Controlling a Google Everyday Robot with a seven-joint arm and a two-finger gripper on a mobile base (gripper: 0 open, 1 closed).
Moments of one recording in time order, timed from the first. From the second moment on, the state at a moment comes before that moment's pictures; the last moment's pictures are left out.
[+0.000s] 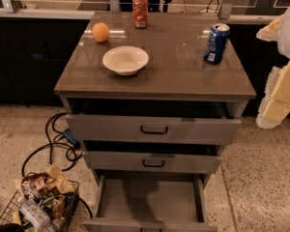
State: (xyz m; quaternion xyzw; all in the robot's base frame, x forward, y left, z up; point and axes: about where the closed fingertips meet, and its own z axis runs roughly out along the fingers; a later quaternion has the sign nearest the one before) arm 0.438 -0.214 0.987 -0.60 0.78 -0.05 0.18
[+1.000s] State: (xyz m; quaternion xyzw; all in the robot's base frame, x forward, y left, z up) arm 0.527 -0.229 0.999 -0.55 0.77 -0.02 0.32
